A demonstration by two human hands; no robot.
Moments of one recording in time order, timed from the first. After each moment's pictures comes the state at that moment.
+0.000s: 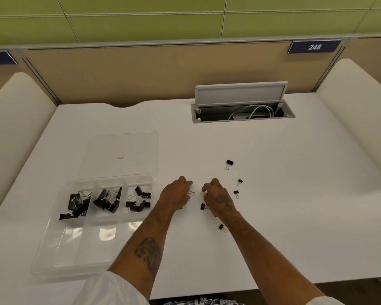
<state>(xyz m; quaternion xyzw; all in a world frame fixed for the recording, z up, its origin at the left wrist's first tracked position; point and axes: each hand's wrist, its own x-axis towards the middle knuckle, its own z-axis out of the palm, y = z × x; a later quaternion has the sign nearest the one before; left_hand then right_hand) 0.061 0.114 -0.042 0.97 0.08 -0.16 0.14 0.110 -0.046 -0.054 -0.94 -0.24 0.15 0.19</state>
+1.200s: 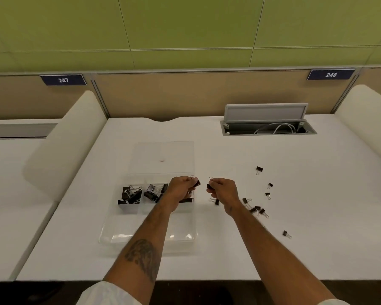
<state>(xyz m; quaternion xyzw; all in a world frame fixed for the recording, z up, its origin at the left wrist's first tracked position) -0.046 0.185 0.034 0.67 0.31 -0.01 0.68 0.028 0.036 0.015 -0.73 0.02 0.23 0.64</state>
